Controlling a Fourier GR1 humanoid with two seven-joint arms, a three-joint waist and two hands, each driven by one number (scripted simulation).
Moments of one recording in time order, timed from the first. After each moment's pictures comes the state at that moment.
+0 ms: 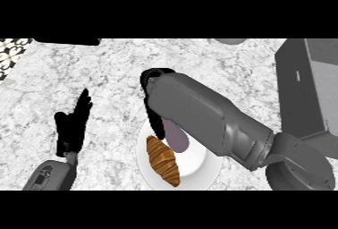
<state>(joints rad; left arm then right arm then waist) -0.18 0.30 -0.19 -1.24 0.21 0.33 -0.01 -1.40 -0.02 0.98 -0.59 -0.40 0.55 1.10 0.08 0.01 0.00</state>
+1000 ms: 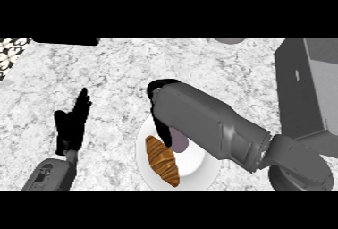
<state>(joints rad) -0.19 0.28 -0.17 -1.22 0.20 0.32 -0.02 -1.38 -0.02 1.21 -0.56 -0.54 0.51 1.11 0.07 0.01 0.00</state>
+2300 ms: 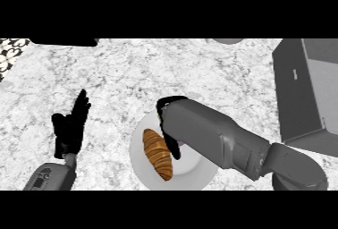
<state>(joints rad) -0.16 0.27 -0.15 -1.28 0.17 0.32 0.01 -1.28 -0.02 1.36 -0.58 -0.58 0.46 1.07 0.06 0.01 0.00</state>
